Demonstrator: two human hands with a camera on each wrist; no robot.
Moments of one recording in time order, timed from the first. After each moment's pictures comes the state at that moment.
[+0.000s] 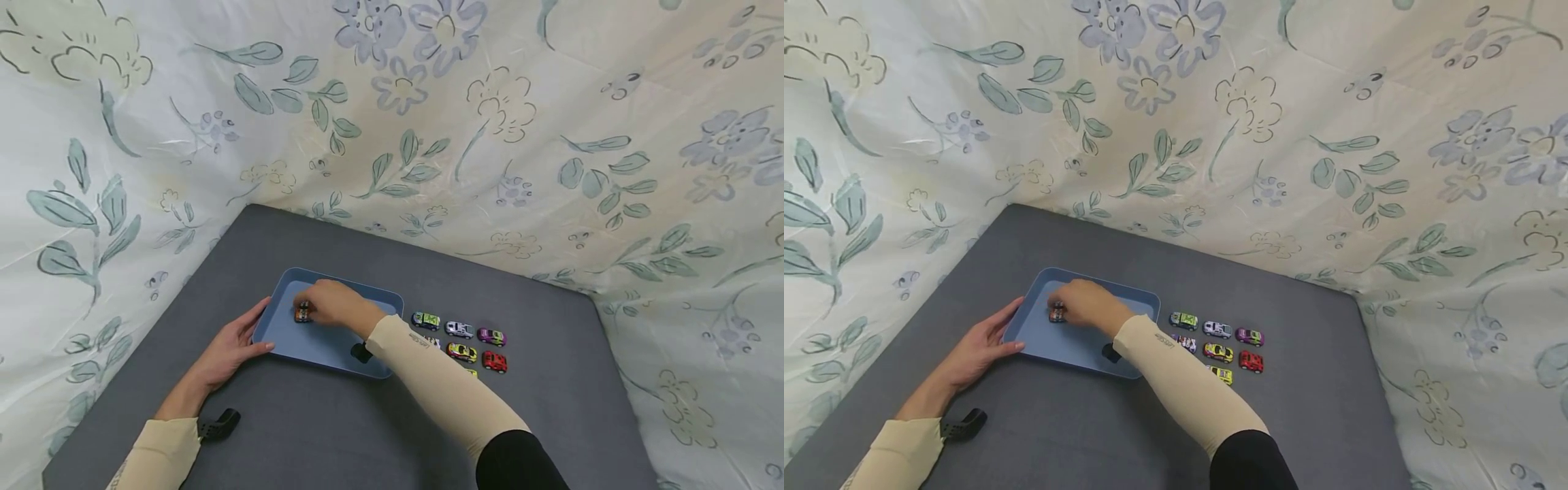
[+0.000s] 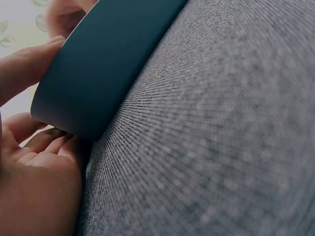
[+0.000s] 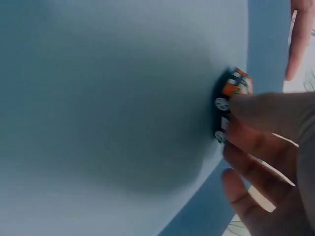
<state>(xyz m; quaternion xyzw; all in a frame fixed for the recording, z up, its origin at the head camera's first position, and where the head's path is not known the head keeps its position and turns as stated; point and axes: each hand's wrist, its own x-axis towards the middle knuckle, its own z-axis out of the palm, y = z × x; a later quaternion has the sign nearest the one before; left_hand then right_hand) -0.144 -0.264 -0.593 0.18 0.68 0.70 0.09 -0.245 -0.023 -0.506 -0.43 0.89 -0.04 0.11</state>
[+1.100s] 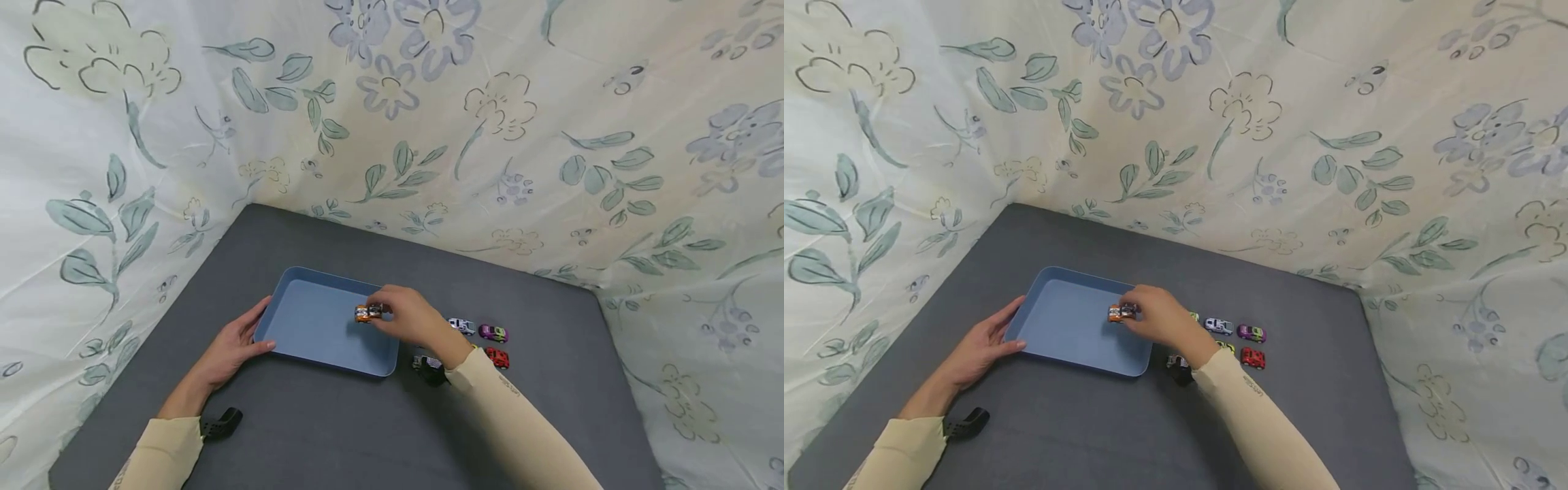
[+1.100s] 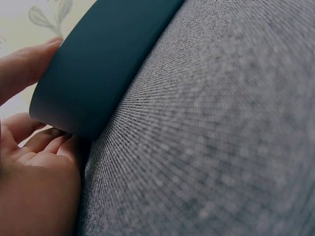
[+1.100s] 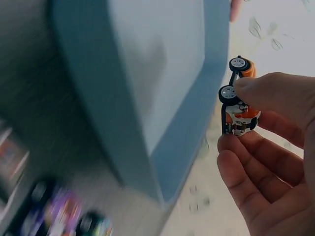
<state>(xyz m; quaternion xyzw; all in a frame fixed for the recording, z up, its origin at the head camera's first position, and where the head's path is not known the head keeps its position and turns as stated) -0.138 -0.258 -0.576 0.15 0.70 0.69 0.09 -0.199 0.118 -0.472 -0.37 0.91 -0.19 0.03</state>
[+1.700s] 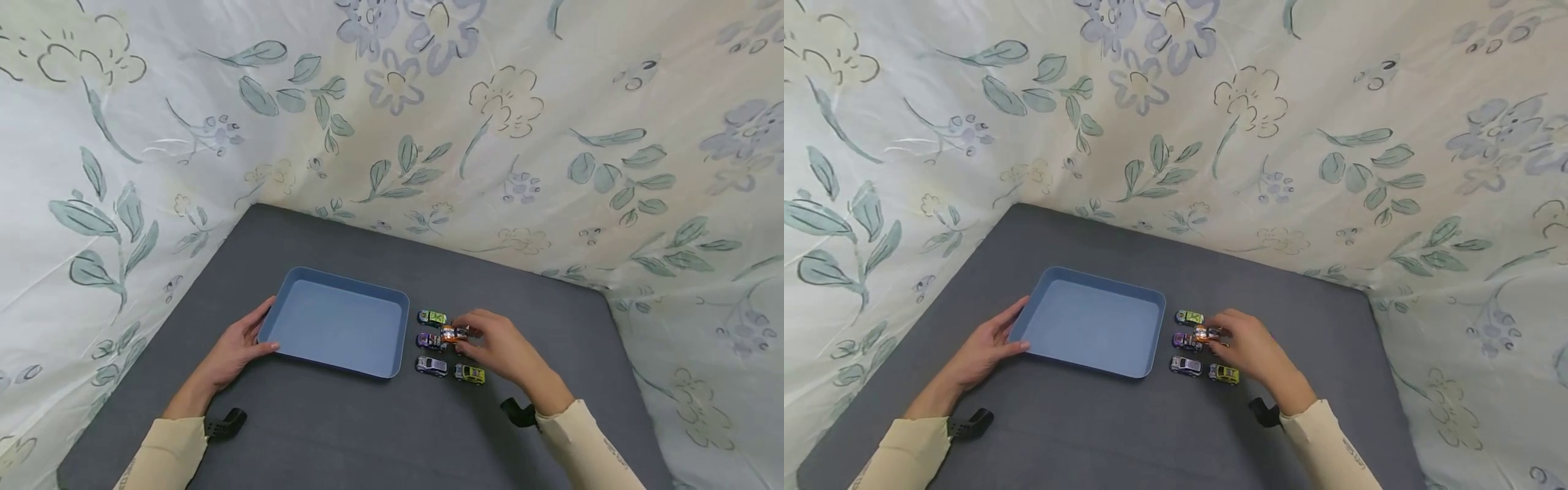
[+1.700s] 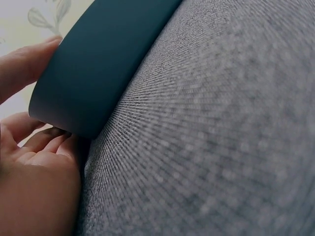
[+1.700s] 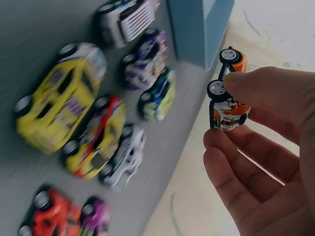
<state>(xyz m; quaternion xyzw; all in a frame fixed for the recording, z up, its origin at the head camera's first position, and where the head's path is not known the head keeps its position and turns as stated) -0.138 -0.257 -0.585 0.15 0.70 0.69 0.09 -0.143 0.254 -0.464 -0.28 0.94 -0.18 -0.02</state>
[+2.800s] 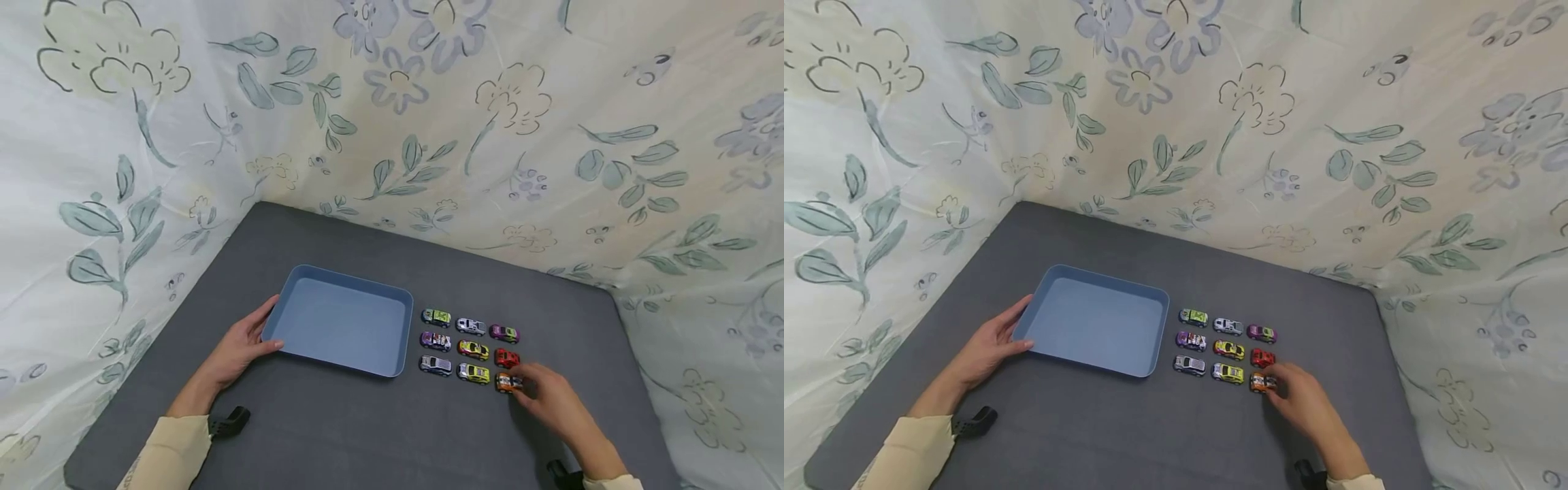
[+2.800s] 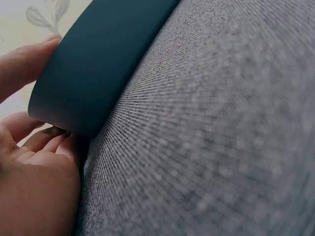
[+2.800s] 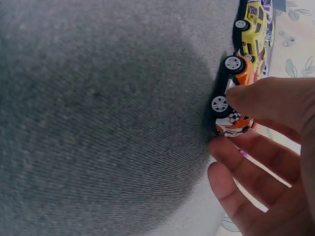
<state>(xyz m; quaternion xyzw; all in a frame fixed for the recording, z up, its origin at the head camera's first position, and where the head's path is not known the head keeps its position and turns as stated) -0.139 -0.259 -0.590 0.18 0.69 0.70 0.09 -0.079 0.343 -0.518 -0.09 0.99 -0.14 0.04</state>
